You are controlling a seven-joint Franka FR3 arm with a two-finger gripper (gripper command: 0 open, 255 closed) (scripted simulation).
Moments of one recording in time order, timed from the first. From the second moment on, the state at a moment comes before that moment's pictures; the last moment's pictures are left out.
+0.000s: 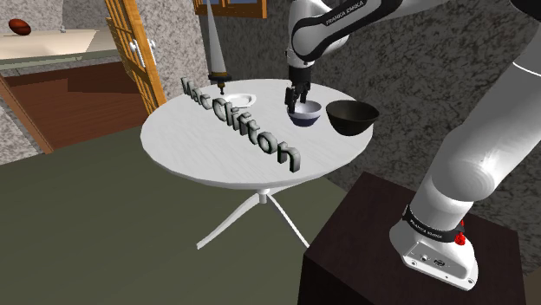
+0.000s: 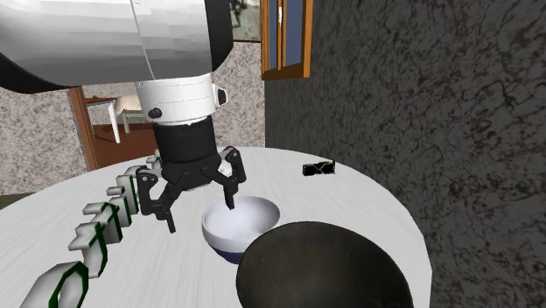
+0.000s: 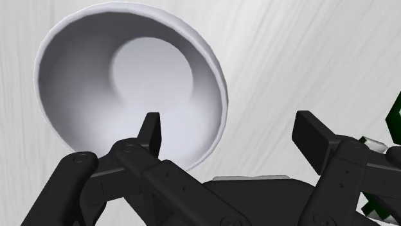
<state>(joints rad) -0.06 -0.19 -0.04 -2.24 -0.10 2.12 -0.18</state>
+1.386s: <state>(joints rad) -0.06 -0.14 -0.05 -2.28 -0.10 2.22 -0.18</state>
